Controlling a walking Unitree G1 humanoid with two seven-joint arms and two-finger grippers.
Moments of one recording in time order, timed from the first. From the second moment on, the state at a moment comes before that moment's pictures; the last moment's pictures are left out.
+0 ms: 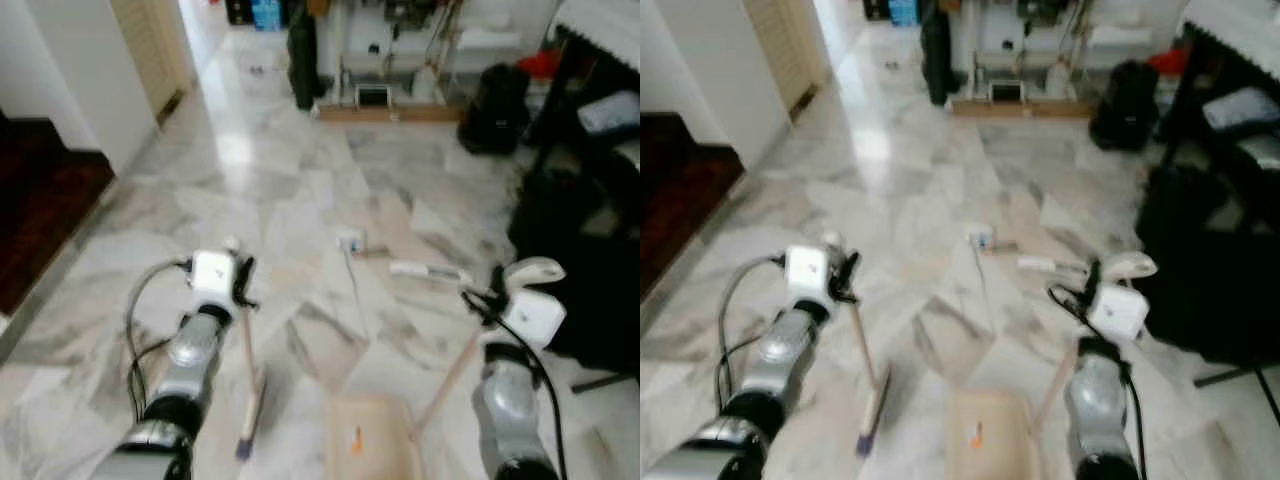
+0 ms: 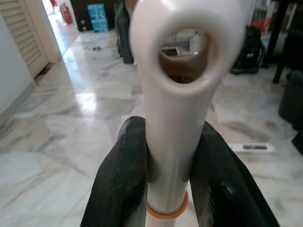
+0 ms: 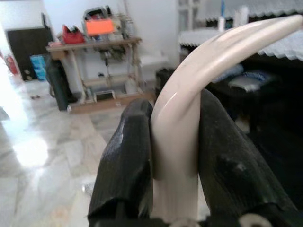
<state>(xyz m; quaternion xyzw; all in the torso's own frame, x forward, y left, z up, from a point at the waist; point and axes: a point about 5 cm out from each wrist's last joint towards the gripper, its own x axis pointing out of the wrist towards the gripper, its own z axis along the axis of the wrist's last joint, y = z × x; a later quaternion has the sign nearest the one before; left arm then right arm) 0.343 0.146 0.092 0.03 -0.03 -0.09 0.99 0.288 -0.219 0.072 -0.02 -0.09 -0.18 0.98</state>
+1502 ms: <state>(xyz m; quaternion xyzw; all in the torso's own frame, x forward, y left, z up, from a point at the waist) 0.345 0.139 0.097 0.01 -0.04 -0.10 0.99 0.295 -0.208 0.074 -0.04 -0.09 -0.14 0.98</state>
